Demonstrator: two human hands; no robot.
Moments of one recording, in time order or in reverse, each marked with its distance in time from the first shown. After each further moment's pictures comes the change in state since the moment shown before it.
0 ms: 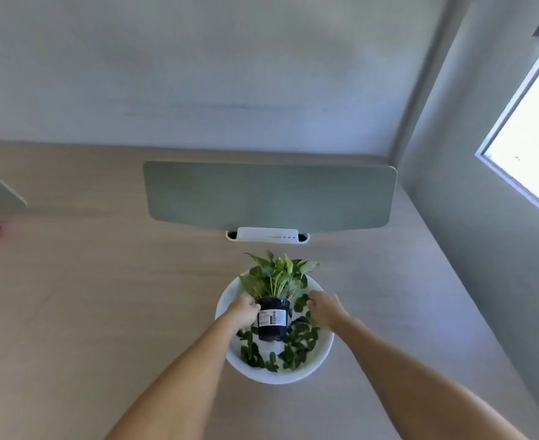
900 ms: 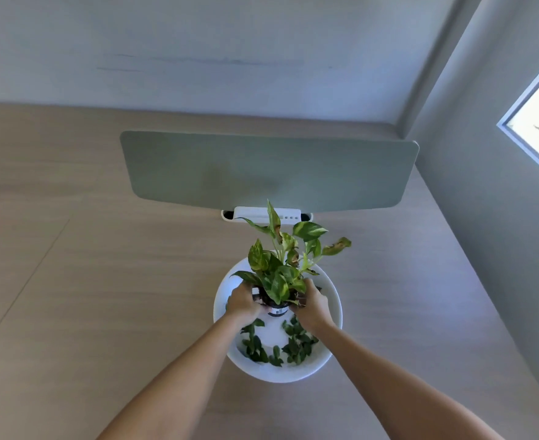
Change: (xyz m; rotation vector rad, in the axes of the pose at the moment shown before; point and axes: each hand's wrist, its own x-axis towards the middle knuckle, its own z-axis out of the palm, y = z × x) left_hand 0.056 -0.026 0.013 -0.325 0.062 0.150; right_hand 0.025 -0.013 0.055 0.442 0.103 0.085
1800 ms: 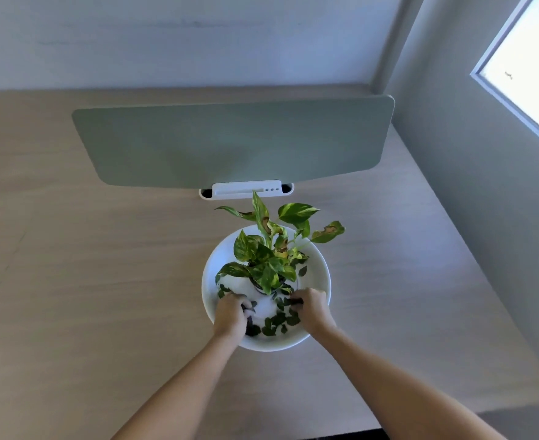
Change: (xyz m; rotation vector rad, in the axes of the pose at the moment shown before) left_hand -0.030 -0.061 0.029 0.497 0.141 0.074; right_hand -0.034 0.055 0.018 -0.233 -0.003 0.045
